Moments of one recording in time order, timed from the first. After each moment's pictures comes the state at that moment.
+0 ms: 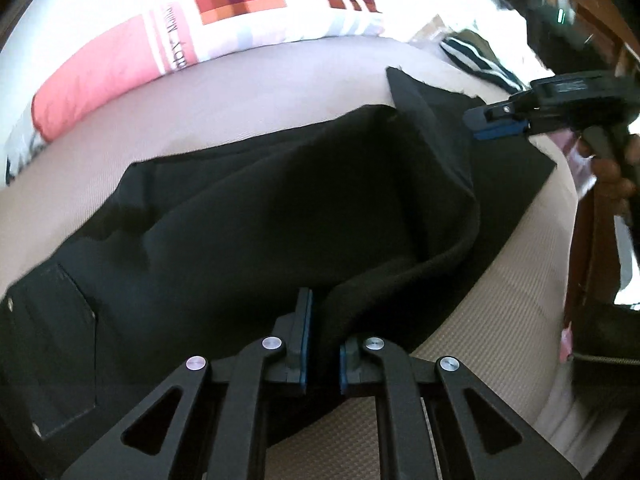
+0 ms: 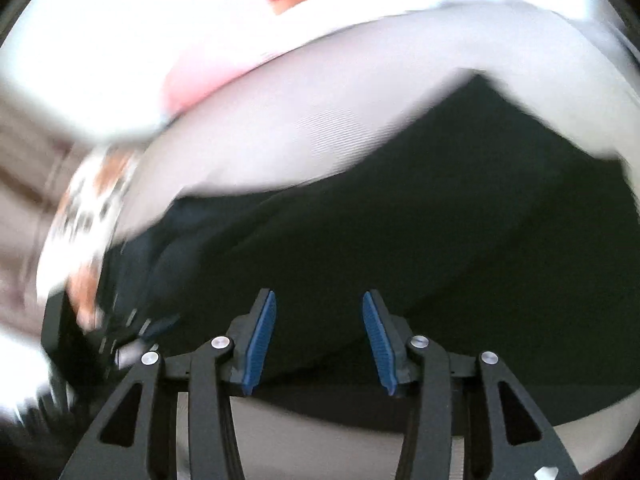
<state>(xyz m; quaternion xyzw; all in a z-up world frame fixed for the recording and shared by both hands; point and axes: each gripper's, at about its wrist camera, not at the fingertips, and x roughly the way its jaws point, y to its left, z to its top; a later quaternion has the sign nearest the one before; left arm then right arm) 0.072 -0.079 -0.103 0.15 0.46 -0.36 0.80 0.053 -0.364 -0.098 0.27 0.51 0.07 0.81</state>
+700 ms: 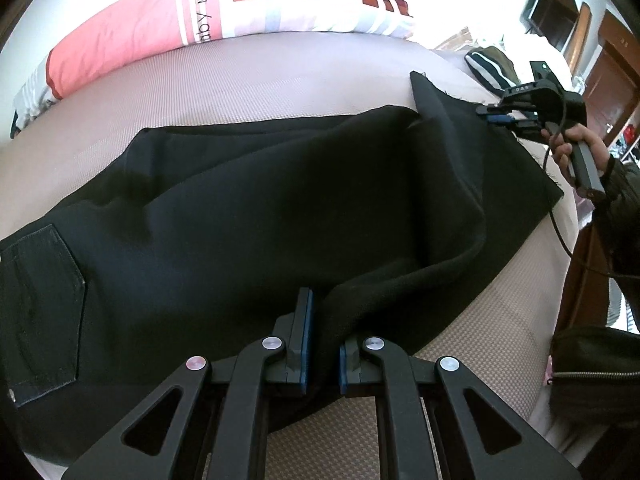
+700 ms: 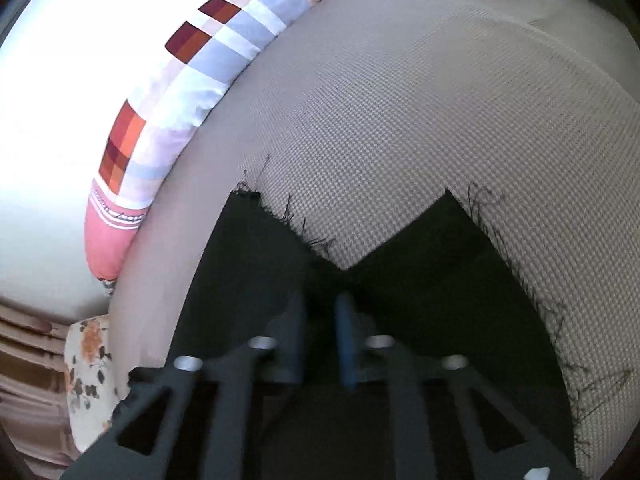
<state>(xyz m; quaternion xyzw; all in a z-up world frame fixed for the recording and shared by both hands) 0.071 -0.071 -0.108 0.11 0.49 -0.34 0.80 0.094 -0.521 -0.152 0.42 0.46 -0.07 0.78</state>
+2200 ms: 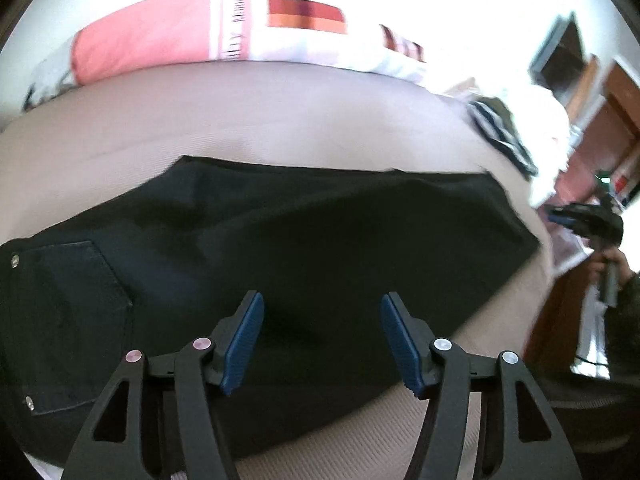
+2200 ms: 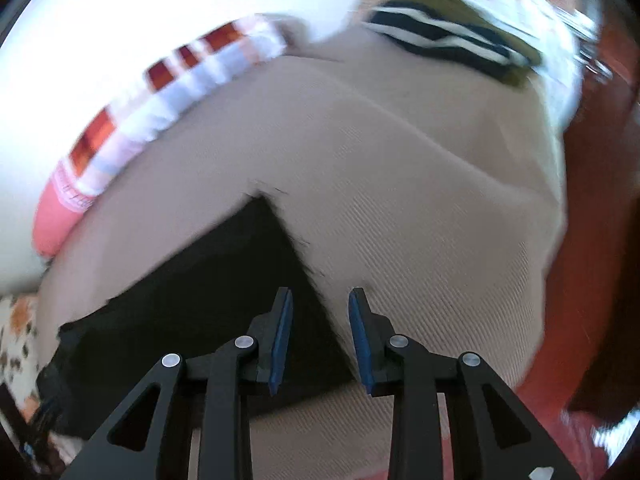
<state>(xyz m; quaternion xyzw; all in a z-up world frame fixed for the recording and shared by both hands) 0.102 -0.045 -0.074 0.02 0.48 -0.33 0.81 -0.037 -0.549 -0.069 0.28 0.45 -0.17 0.83</state>
